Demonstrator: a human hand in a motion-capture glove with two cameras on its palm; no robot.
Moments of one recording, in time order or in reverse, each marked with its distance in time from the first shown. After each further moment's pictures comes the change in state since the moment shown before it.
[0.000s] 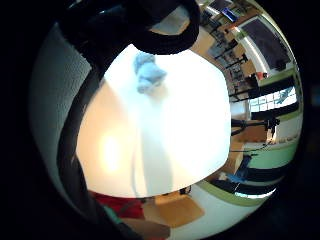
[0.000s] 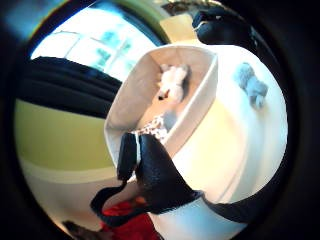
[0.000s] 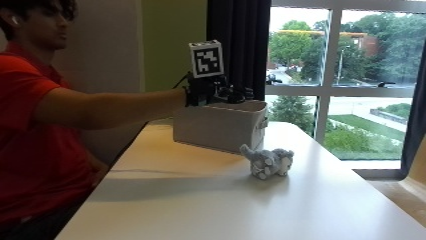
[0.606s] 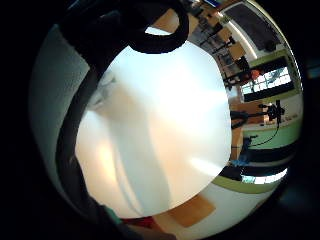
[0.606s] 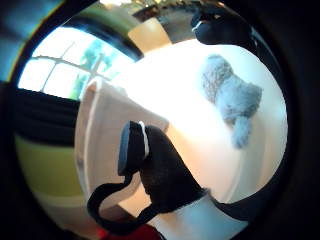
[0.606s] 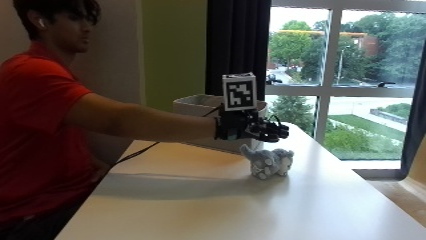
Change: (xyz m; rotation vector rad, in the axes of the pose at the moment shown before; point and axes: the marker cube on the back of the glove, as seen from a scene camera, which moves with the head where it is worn) arm 0.094 -0.067 0.086 -0.021 0.158 0.248
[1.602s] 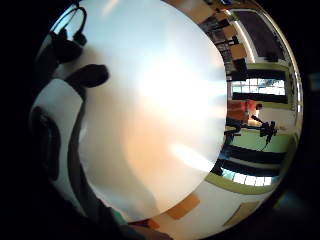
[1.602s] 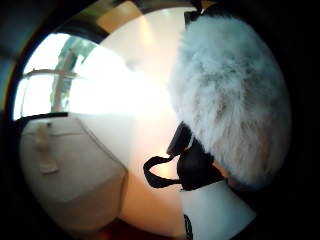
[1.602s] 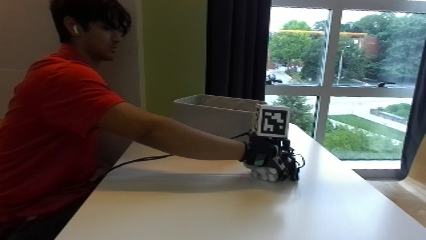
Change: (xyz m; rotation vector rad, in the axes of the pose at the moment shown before) arm -0.009 -0.069 0.086 -0.166 0.133 0.013
